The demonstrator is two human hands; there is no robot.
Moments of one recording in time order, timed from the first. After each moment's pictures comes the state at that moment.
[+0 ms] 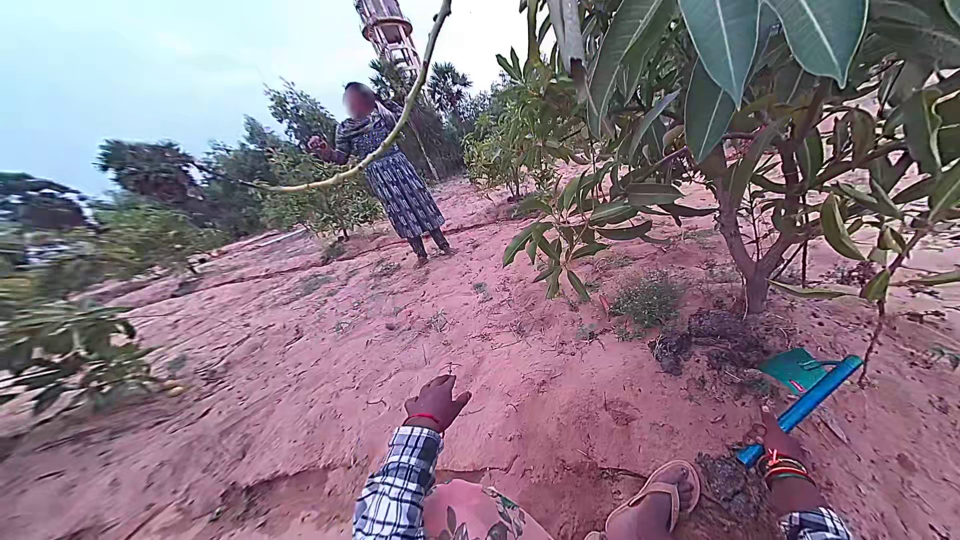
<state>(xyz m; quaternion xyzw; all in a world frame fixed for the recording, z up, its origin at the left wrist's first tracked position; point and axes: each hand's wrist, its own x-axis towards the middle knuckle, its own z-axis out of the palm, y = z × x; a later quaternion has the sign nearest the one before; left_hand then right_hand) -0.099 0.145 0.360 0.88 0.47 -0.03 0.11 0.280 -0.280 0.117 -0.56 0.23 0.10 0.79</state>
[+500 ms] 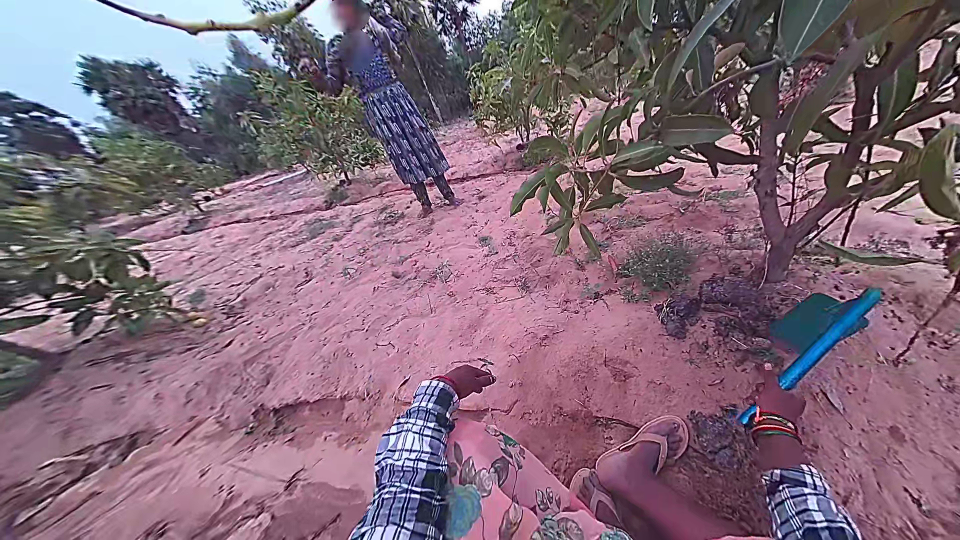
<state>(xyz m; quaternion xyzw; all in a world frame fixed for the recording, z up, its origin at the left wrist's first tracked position) -0.097 0.147 0.291 0.82 0.42 -0.22 0.31 0.274 -0.274 0.144 -0.72 0.19 0.01 0.67</state>
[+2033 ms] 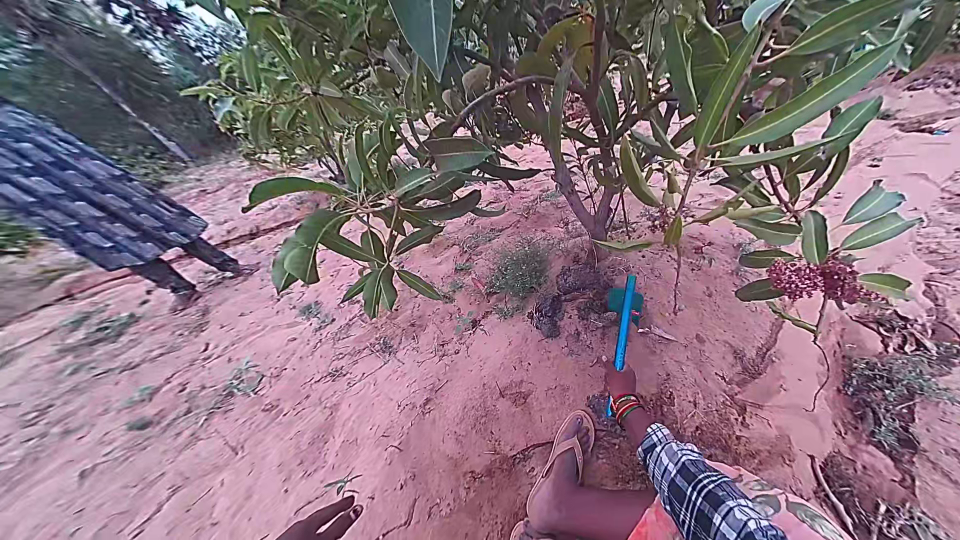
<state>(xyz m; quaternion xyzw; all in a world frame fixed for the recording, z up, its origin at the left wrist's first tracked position) -0.087 0.158 0.284 0.86 0.36 -0.22 0.29 0.258 -0.253 0.099 -0.71 0.20 0.09 0.67</state>
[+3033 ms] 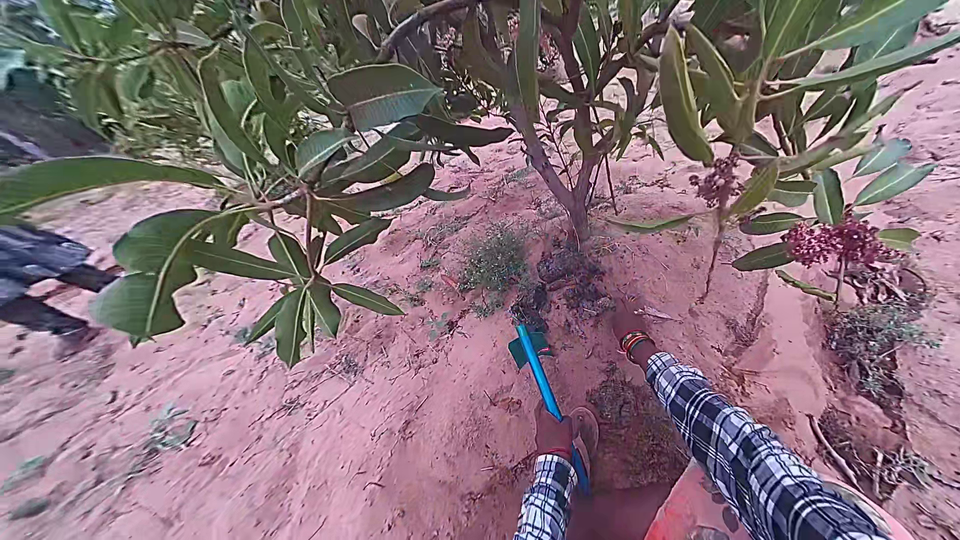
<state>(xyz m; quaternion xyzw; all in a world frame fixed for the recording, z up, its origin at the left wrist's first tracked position) 0.160 -0.102 0.084 0.82 0.32 -0.08 0.47 0.375 -0.281 0.118 -0.96 0.05 0.13 0.23</state>
